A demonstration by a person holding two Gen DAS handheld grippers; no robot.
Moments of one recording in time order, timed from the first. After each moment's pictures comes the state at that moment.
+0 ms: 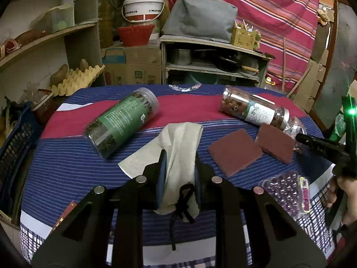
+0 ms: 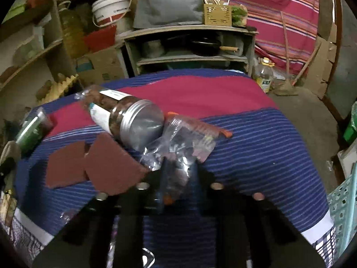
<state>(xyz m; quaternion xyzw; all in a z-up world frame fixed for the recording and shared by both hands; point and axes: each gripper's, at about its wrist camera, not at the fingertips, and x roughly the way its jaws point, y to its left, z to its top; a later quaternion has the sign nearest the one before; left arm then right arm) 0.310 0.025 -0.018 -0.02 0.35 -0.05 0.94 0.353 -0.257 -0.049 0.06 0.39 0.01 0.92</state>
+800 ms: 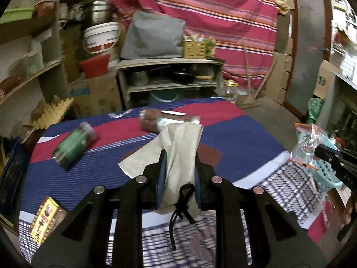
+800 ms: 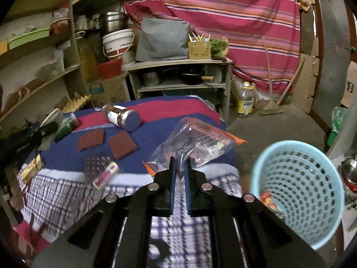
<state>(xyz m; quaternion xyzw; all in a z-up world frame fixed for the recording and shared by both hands) 0.224 -0.117 0.038 0.04 0.30 -0.13 0.94 0.160 -0.362 0.023 0.05 0.30 0.00 0.95</state>
